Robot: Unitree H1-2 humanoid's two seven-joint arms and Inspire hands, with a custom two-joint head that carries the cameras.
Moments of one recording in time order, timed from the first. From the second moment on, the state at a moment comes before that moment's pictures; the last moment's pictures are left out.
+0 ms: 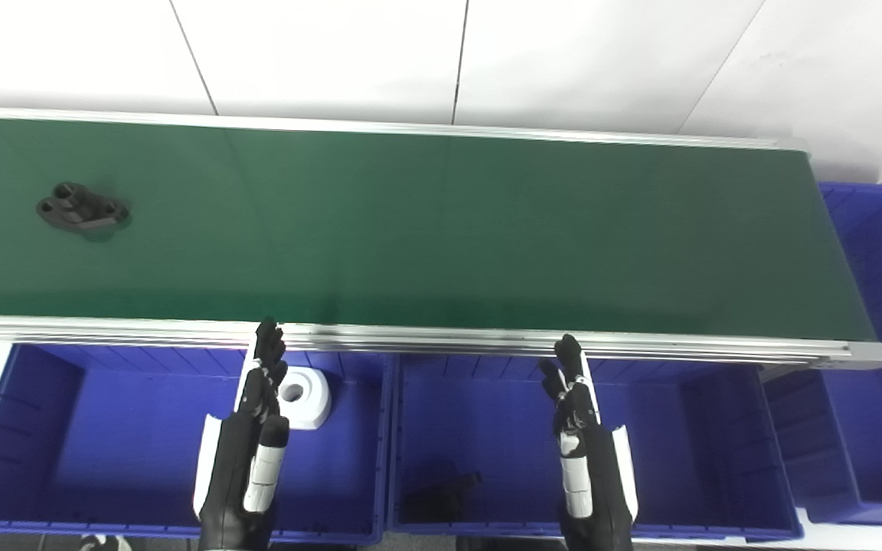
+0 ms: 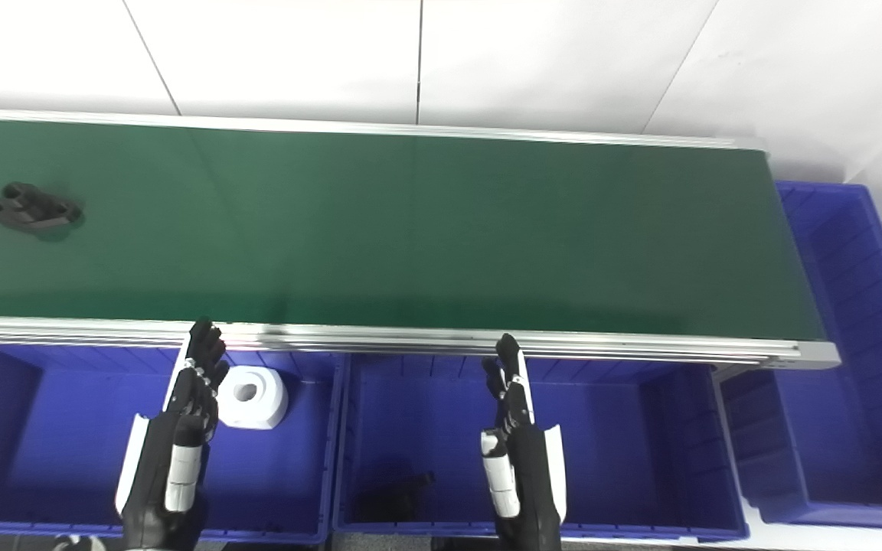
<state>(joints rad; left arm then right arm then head) 0.72 -0.04 -0.24 -0.36 0.10 -0.24 0.01 0.69 0.07 0.29 -0.18 -0.14 -0.38 -0.10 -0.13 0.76</state>
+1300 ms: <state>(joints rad) 0.71 -0.06 -0.26 -0.23 0.19 -0.32 0.03 0.65 0.02 0.27 -0.09 -0.09 -0.41 -0.08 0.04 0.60</state>
